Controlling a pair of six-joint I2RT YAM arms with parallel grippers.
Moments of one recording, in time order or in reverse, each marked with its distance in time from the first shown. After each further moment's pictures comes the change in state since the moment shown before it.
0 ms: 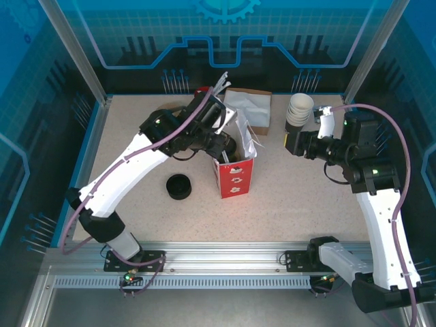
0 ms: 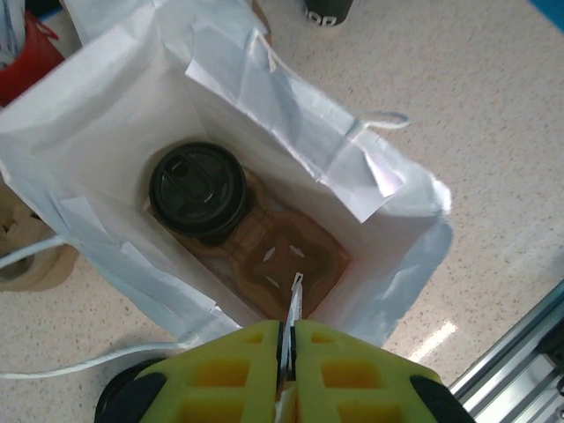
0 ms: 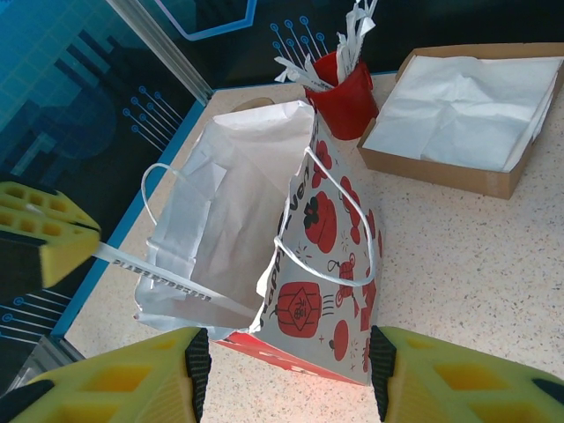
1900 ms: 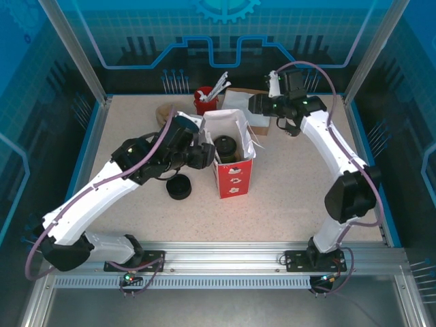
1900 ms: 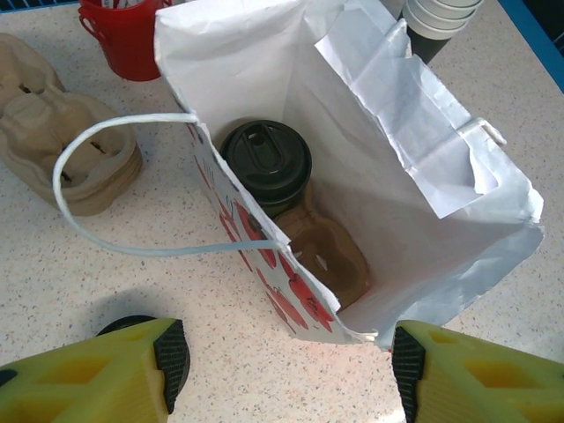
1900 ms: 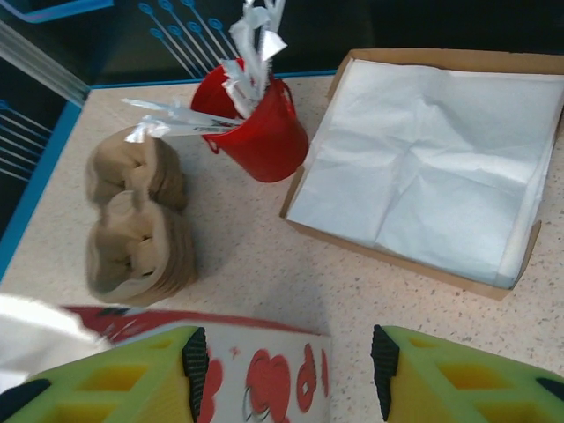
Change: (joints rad) left arm 0.000 -0.350 -0.452 0.220 -0.156 -0.270; right arm 0.186 0.768 0.373 0.253 0.309 0.068
